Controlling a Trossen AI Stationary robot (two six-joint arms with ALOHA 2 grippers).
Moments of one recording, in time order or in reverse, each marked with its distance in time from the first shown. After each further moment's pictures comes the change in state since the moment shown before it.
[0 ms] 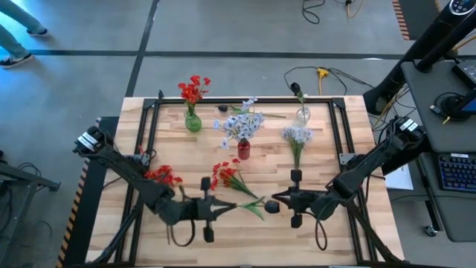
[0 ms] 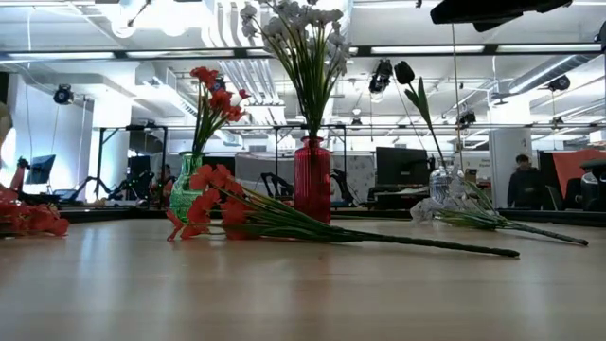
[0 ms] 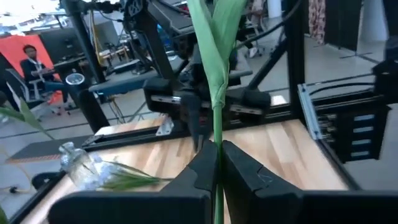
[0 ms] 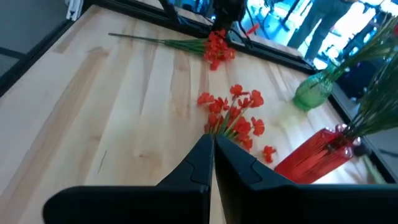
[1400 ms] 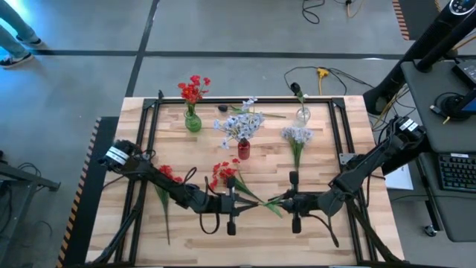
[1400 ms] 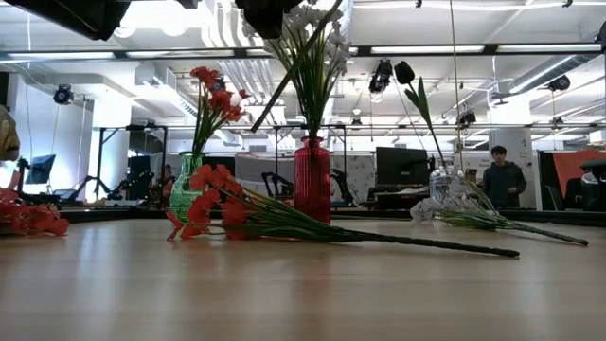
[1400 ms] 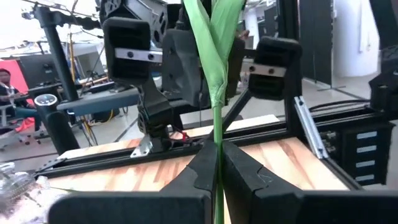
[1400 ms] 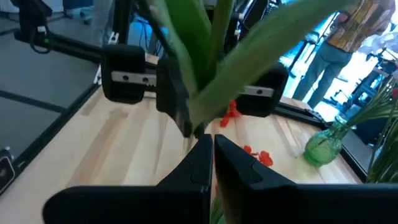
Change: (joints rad) left arm 0.175 0.342 -0.048 0.578 0.285 0.081; right arm 0.002 0.001 0.008 0.277 -0.053 -0.177
